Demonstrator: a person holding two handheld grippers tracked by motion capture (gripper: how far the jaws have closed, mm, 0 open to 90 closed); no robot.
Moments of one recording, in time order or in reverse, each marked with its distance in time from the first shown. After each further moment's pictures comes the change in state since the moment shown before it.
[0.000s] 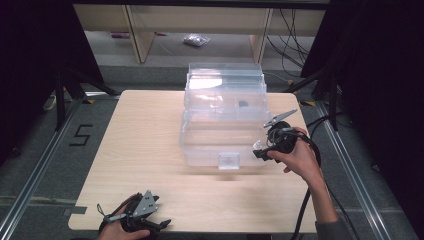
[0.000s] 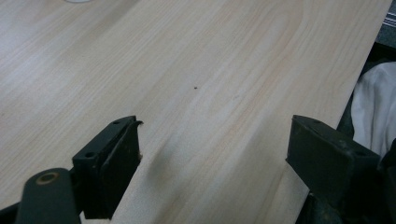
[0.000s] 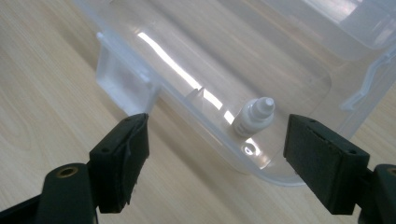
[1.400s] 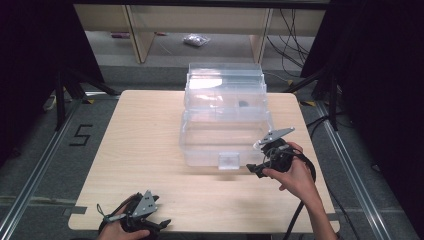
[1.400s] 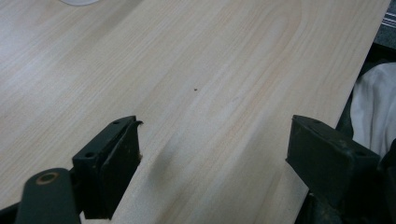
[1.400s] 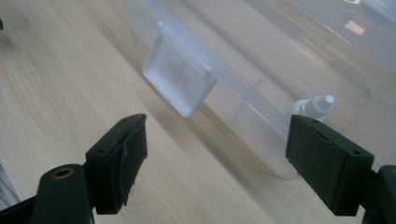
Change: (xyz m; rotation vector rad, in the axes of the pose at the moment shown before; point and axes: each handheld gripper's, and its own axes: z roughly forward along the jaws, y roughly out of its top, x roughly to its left) left arm 0.001 0.001 -0.001 -0.002 0.002 0.012; right arm 0.035 -0.026 0.004 -0.088 0.018 -0.084
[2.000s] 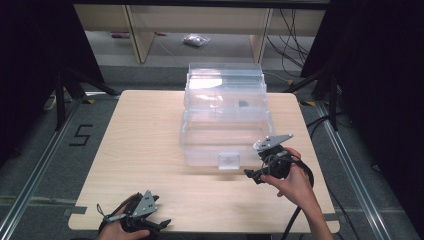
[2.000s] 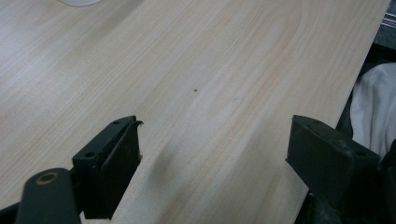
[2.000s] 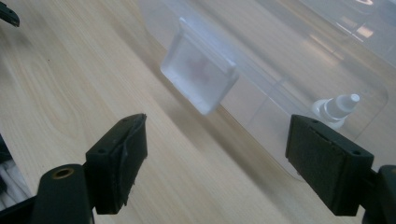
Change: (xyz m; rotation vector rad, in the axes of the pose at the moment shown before) left arm -0.001 0.000 -0.001 -0.005 0.003 -0.005; right arm 0.014 -0.009 0.003 -0.027 0.015 -0.026
